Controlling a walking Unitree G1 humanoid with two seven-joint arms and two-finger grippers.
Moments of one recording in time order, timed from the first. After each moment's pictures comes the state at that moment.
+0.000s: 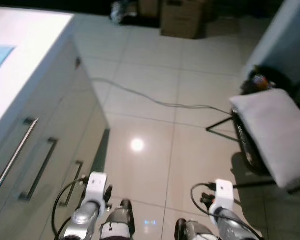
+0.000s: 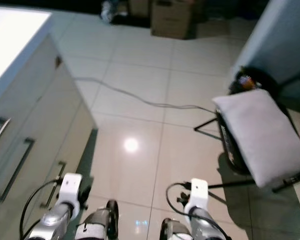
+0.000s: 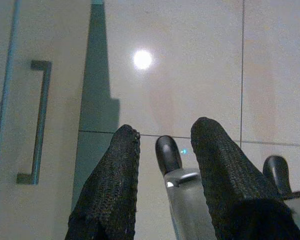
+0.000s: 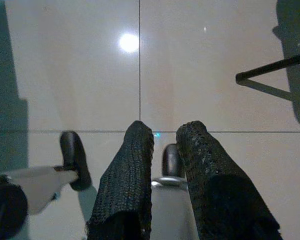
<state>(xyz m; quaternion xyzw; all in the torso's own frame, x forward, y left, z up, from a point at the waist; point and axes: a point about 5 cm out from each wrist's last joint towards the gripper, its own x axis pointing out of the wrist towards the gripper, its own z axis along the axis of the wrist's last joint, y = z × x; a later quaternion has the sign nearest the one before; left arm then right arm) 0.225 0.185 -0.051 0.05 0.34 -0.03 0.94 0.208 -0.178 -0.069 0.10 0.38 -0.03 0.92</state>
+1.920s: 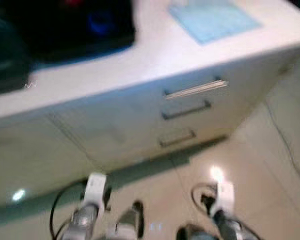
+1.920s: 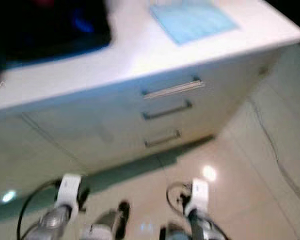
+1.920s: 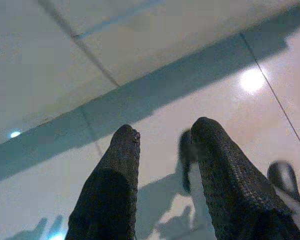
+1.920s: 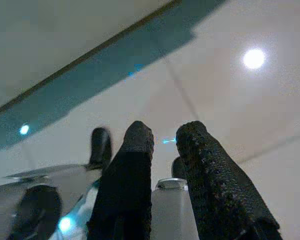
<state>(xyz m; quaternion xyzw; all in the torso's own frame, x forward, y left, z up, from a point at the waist) 0.221 0.186 -0.048 0.05 0.34 -0.03 0.94 0.208 -0.175 -0.069 0.11 0.38 -0.02 0.92</state>
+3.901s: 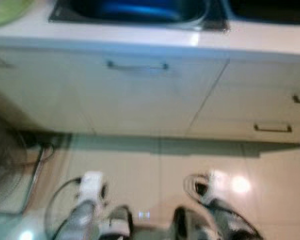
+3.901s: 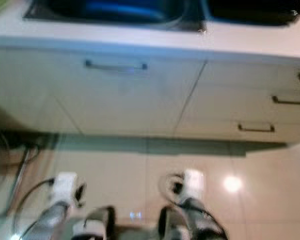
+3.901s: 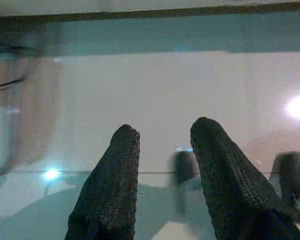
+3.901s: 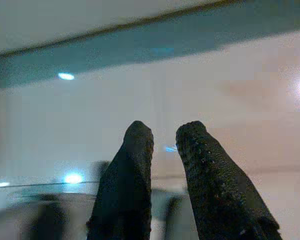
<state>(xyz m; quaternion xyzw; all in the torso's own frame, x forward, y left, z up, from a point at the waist) 0.215 0.196 -0.047 0.04 0.33 0.03 0.94 0.234 -0.148 -0.052 0.14 0.33 0.04 0.93</state>
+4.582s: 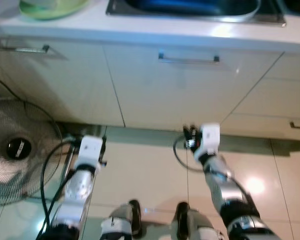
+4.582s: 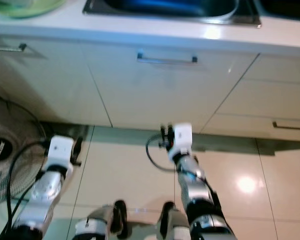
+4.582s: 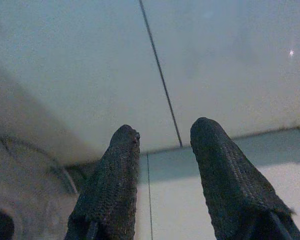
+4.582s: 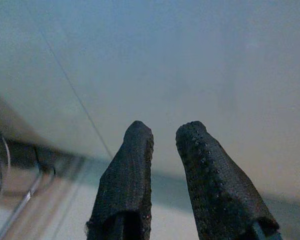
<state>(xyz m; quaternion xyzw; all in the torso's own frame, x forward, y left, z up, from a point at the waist) 0.282 0.187 0.056 0.15 0.04 -0.01 0.99 0.318 -0.120 0.067 0.03 0.00 0.14 0.99</state>
